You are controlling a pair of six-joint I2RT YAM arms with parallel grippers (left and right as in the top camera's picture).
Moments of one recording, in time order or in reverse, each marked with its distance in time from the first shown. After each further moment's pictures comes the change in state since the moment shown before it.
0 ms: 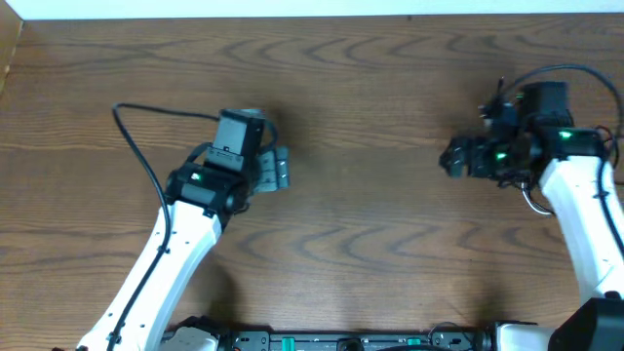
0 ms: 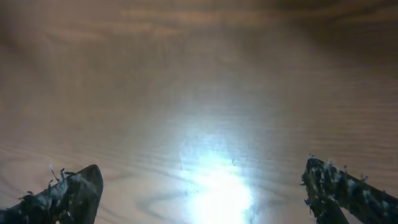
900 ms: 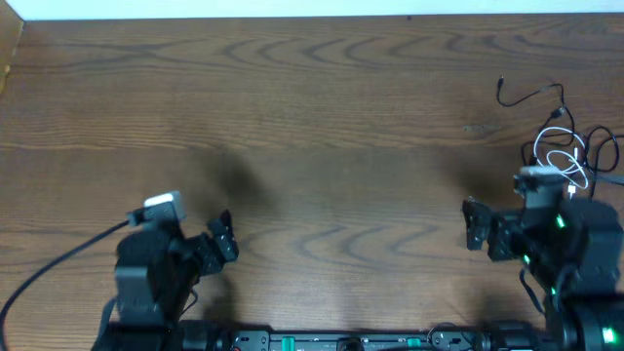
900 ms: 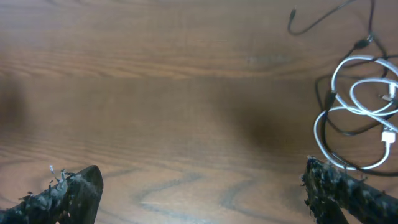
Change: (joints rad) left arm 0.272 -0.860 -0.305 -0.134 0.127 0.036; right arm 0.051 -0.880 -0.304 -0.001 0.130 0.002
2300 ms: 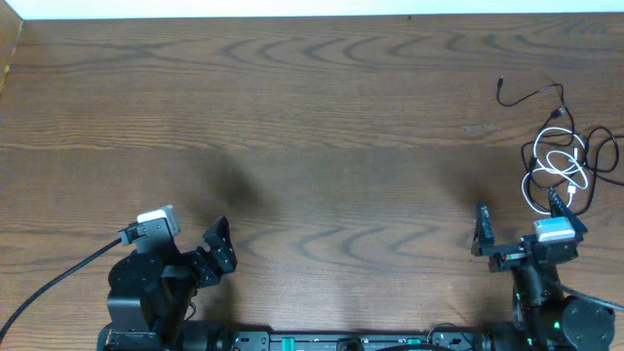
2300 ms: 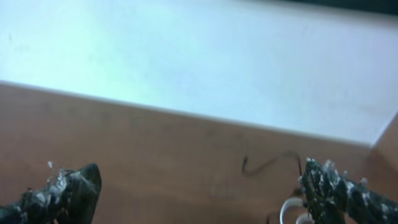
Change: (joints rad) left arm 0.000 -0.081 -0.002 -0.021 0.003 0.000; right arm 0.000 -0.586 -0.495 0.609 0.060 -0.160
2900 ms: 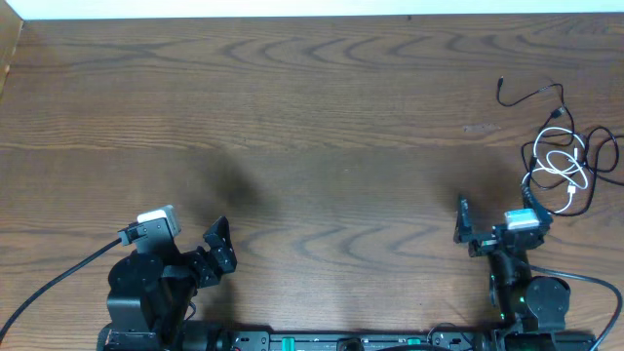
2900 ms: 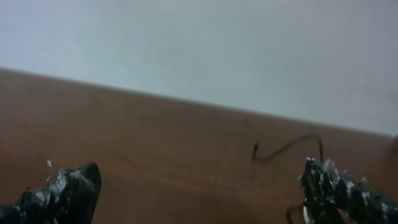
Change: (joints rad) left arm 0.000 0.000 0.000 0.000 0.000 0.000; right arm 0.004 -0.005 -0.351 0.324 -0.001 -0.003
